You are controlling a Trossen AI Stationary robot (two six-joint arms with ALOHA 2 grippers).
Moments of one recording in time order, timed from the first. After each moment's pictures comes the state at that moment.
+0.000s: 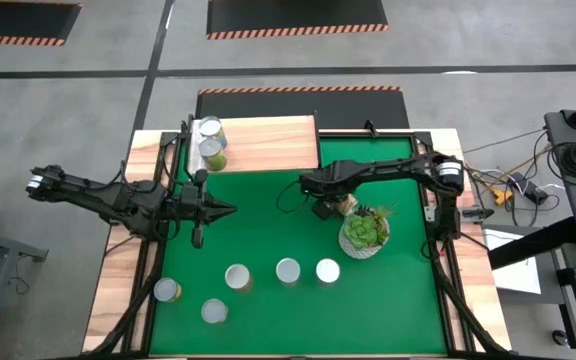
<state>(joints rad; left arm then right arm) -0.23 0.70 0.63 -0.03 -0.28 -0.08 -0.20 1.91 1.38 -1.03 0.23 0.57</state>
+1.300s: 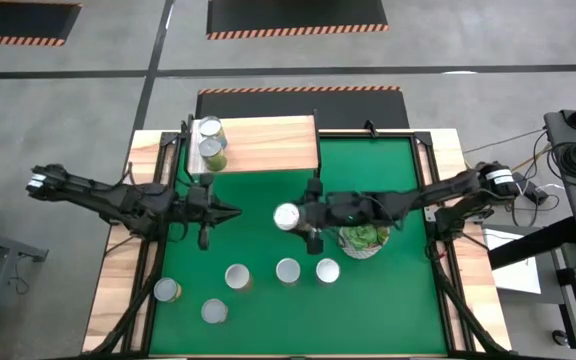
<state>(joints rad) -0.23 0.78 0.63 0.01 -0.28 -0.17 0.12 1.54 1.03 0.27 0.17 -0.18</state>
